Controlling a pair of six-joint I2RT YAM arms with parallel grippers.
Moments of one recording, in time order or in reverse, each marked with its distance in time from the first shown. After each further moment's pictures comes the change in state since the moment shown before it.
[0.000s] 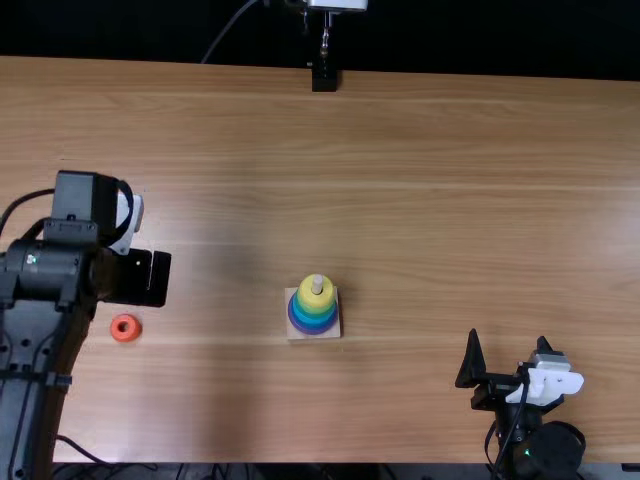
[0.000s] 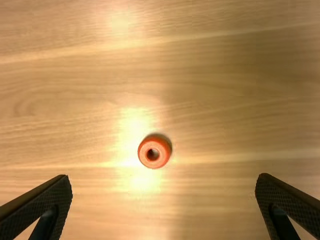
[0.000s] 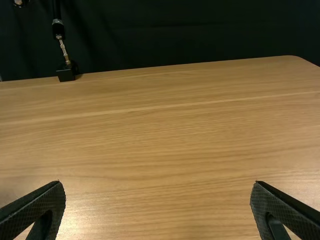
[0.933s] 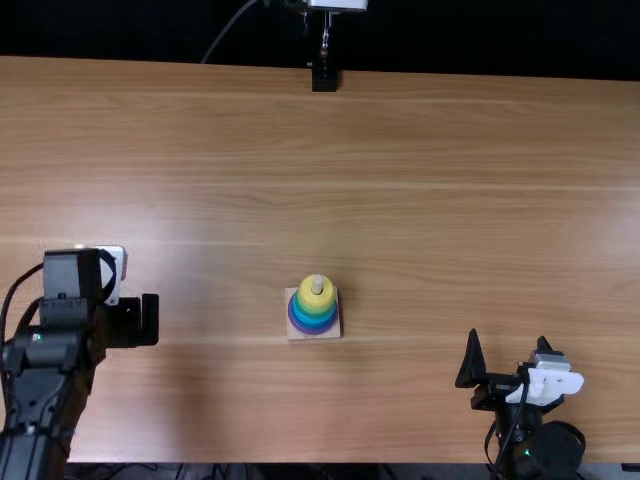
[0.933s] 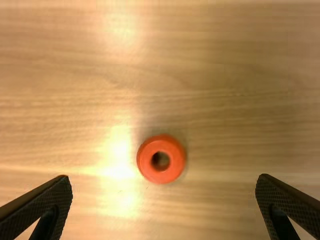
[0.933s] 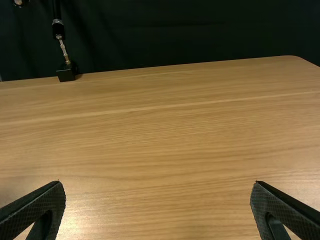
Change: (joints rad) left arm 0.122 -0.205 -0.501 0.426 0.059 -0.002; right arm 0.000 0.000 0.000 0.000 0.000 0.000
